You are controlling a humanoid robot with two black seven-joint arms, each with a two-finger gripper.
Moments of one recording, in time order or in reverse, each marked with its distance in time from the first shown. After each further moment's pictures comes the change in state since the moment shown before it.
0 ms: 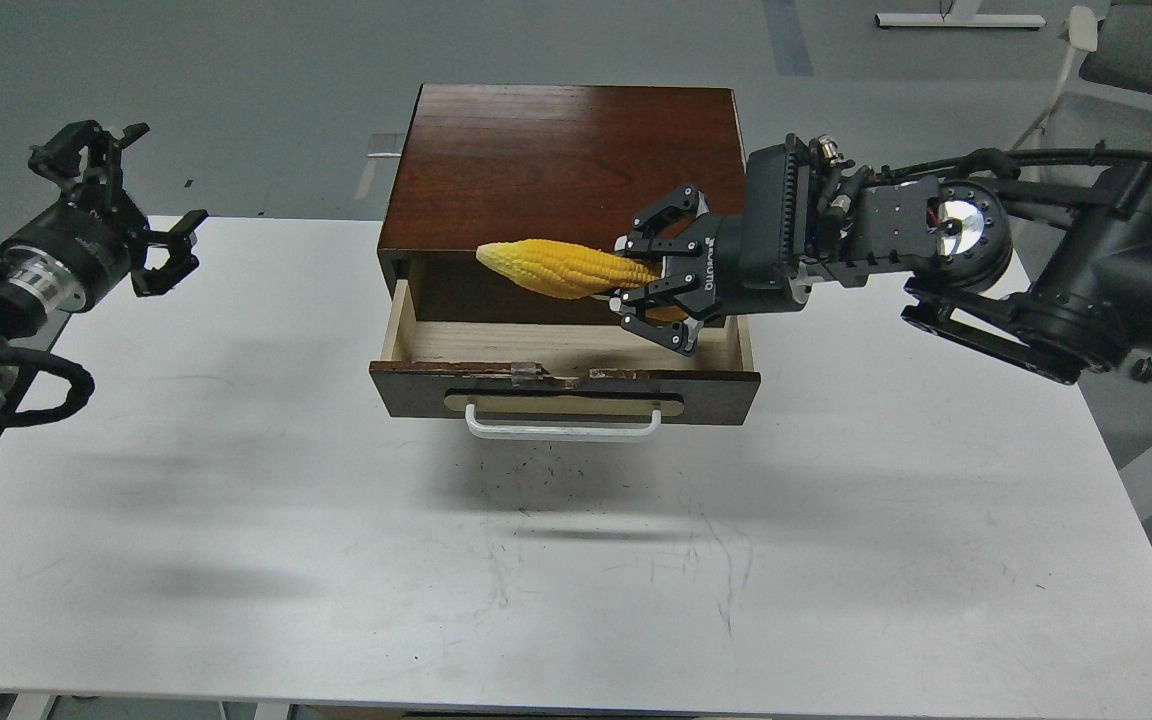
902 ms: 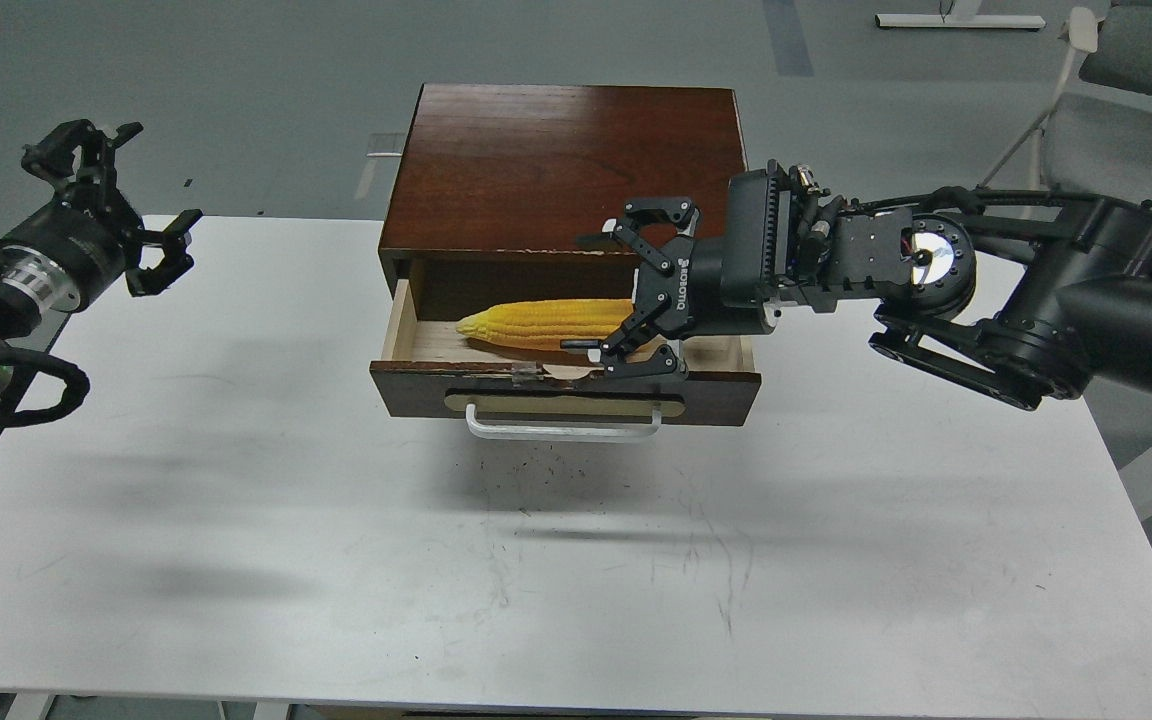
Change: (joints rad) left arm 0.001 0.004 -0.002 0.000 -0.002 0.000 0.000; right arm -0.061 0.029 0.079 -0.005 0.035 -0.042 0.000
